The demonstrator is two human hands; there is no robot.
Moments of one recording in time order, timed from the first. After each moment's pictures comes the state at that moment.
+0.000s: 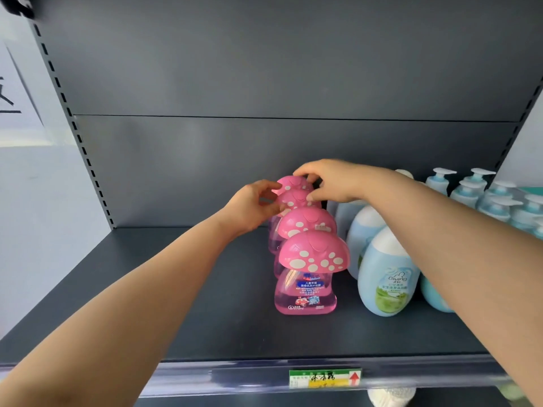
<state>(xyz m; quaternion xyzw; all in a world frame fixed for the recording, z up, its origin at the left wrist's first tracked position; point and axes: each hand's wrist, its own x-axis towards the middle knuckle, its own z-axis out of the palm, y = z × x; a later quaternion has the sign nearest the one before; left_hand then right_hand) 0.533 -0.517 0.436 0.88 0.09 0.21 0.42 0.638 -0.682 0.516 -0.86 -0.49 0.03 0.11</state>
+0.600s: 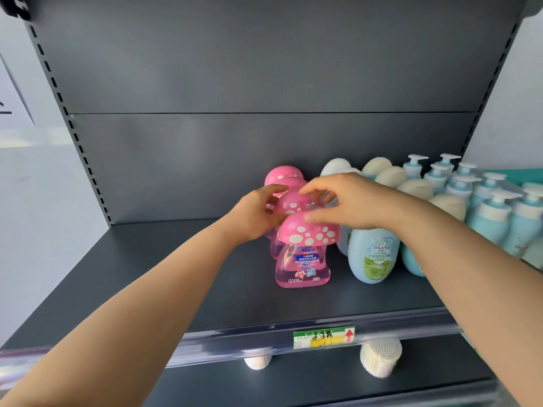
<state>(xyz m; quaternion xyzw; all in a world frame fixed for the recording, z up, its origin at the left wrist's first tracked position) 0.494 -0.551 0.430 0.90 0.03 0.17 0.40 0.553 -0.748 0.497 -0.86 -0.47 0.00 0.20</state>
